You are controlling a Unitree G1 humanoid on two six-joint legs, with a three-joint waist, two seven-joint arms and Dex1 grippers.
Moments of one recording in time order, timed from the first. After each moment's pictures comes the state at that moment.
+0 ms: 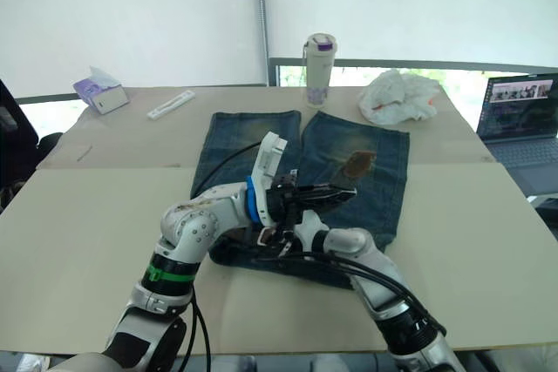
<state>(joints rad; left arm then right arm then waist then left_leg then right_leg) -0.65 0.07 -0.19 -0.07 -0.69 0.74 -0.96 -0.30 -0.33 0.29 -0.36 0.17 0.84 0.68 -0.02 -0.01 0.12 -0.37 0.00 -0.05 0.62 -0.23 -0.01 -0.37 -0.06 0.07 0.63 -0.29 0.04</state>
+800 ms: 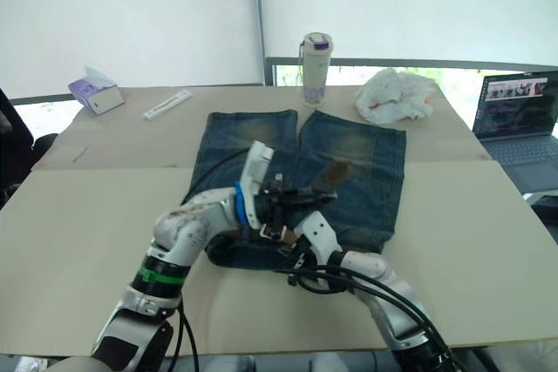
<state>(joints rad) -0.62 0.20 -0.09 0.00 -0.69 0.68 -0.96 -0.15 -0.38 0.24 -0.38 0.26 0.70 0.66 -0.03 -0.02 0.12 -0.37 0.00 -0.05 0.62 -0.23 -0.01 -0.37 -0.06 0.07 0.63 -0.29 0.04</state>
